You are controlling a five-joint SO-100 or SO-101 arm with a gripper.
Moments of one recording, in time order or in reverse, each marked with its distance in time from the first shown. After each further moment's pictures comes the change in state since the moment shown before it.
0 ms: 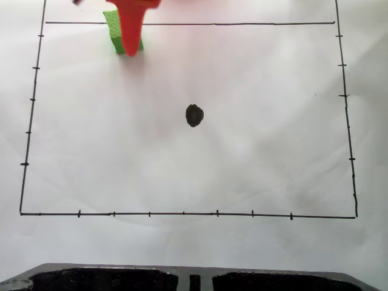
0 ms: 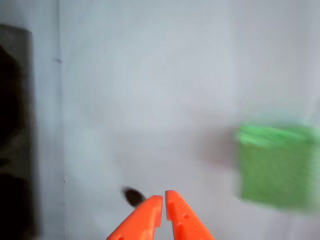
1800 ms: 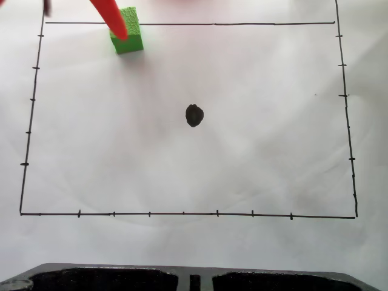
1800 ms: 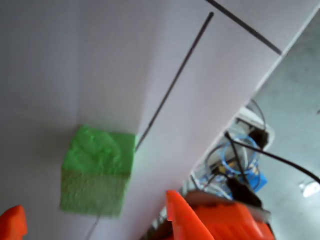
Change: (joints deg) arm 26.0 -39.6 -16.6 13.0 -49.2
